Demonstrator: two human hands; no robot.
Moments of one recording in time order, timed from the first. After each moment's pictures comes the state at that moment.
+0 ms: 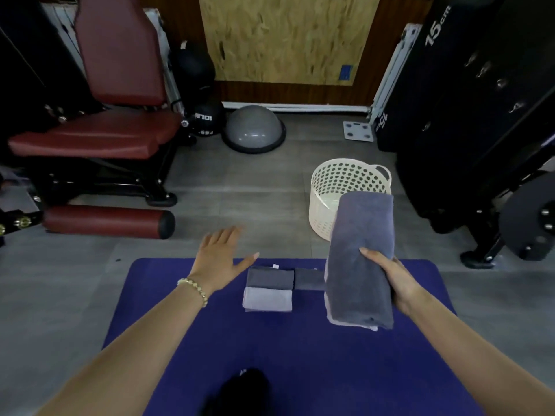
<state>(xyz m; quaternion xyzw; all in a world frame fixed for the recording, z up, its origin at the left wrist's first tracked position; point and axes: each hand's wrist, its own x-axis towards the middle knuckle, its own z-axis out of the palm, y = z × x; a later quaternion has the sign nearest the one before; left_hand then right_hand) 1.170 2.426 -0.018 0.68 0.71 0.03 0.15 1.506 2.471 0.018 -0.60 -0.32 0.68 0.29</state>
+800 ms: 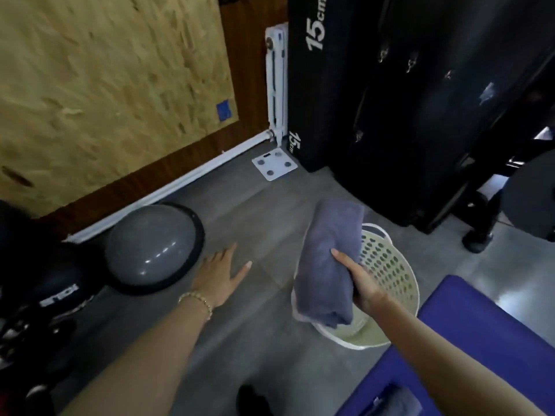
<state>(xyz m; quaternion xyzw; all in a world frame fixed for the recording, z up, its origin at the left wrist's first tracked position) 1.102 3.267 -0.108 0.83 0.52 -0.06 0.20 1.358 3.137 -0.110 -0.59 -0.03 0.58 0.56</state>
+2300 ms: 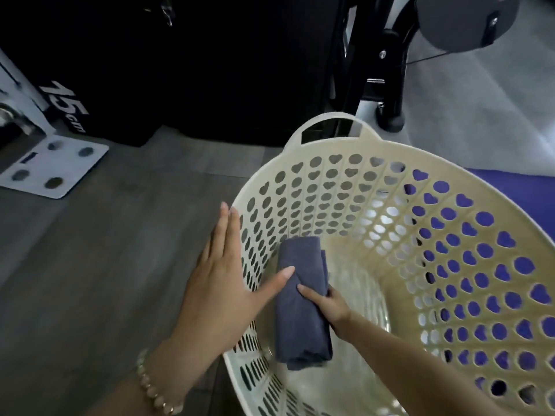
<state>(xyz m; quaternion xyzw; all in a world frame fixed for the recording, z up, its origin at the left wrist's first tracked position) 1.395 3.401 -0.566 0.94 0.17 0.02 0.30 1.499 3.226 -0.759 -0.66 0.14 0.40 0.62</state>
